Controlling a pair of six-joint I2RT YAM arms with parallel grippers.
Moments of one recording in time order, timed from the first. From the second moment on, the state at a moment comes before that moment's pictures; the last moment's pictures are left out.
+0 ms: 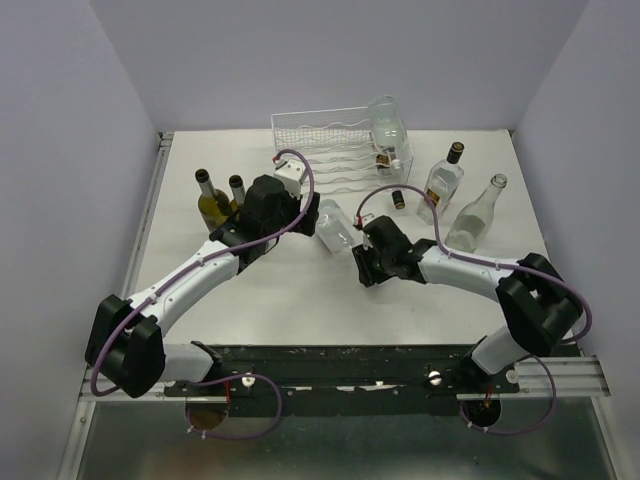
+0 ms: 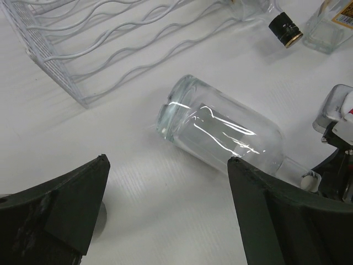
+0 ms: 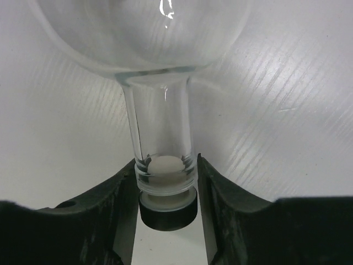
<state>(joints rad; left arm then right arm) -0.57 1.30 0.95 -0.08 -0.07 -0.13 0.72 1.54 0.82 -0.26 0.03 0.23</state>
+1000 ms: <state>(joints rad) -0.57 1.27 0.97 -0.07 -0.08 -0.07 0.72 1.78 1.04 -0.26 0.10 0.16</state>
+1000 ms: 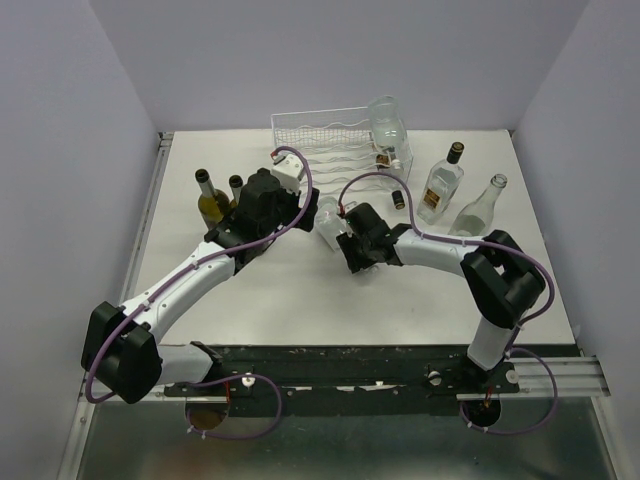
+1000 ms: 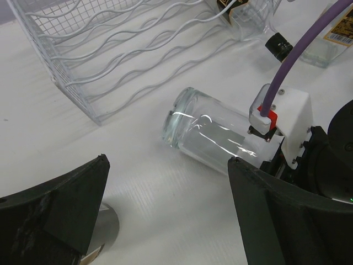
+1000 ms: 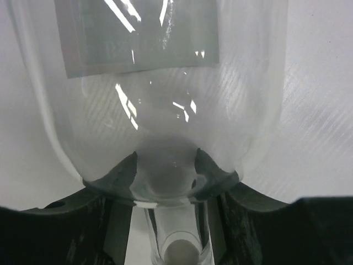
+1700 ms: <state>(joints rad) -0.56 1.24 0.97 -0.07 -0.11 -0.07 0.72 1.74 1.01 -0.24 0.16 0.17</state>
